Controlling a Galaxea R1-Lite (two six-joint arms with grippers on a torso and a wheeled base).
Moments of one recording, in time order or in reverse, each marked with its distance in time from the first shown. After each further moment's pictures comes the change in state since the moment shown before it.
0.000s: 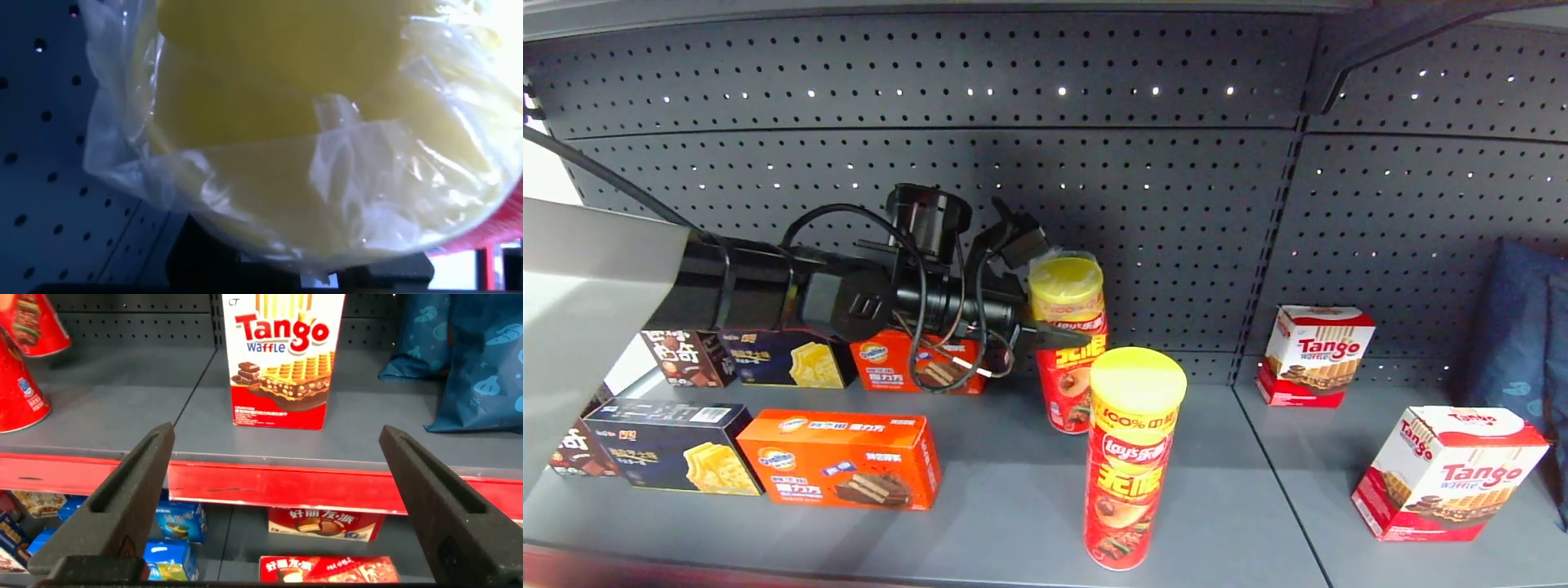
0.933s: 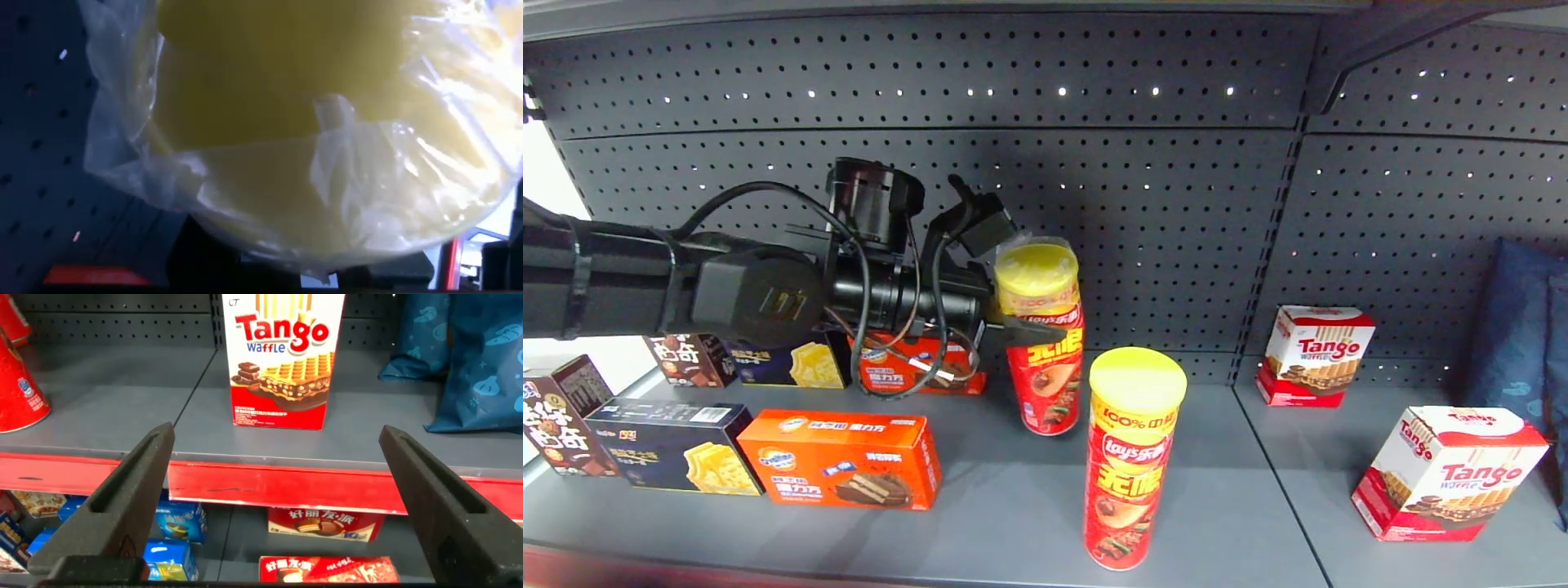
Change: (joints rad) left arm 0.013 -0.164 0.144 0.001 0.038 -0.002; right arm -0.001 0.000 0.000 0.000 0.000 0.000
